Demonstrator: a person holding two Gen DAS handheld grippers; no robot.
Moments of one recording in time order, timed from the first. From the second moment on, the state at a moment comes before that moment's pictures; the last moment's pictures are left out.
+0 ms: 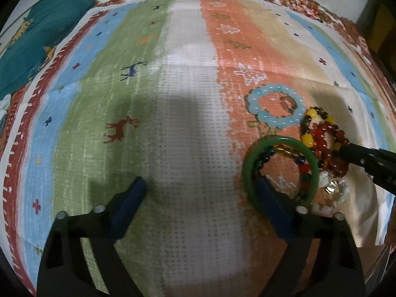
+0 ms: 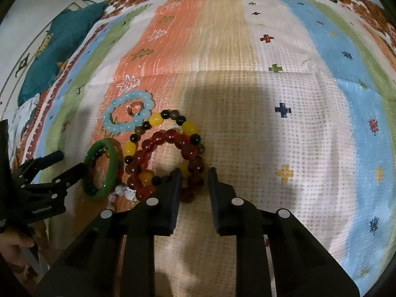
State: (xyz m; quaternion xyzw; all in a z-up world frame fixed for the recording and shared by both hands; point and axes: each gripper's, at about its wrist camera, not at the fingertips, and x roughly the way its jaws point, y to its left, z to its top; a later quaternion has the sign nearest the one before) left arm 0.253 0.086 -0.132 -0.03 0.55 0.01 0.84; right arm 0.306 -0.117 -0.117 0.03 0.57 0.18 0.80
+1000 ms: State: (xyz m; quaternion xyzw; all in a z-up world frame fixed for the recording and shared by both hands) left arm 0.241 0.071 -0.101 -0.01 0.54 -0.02 0.84; right arm 0.288 -0.120 -0.089 0.01 0.56 0.19 0.81
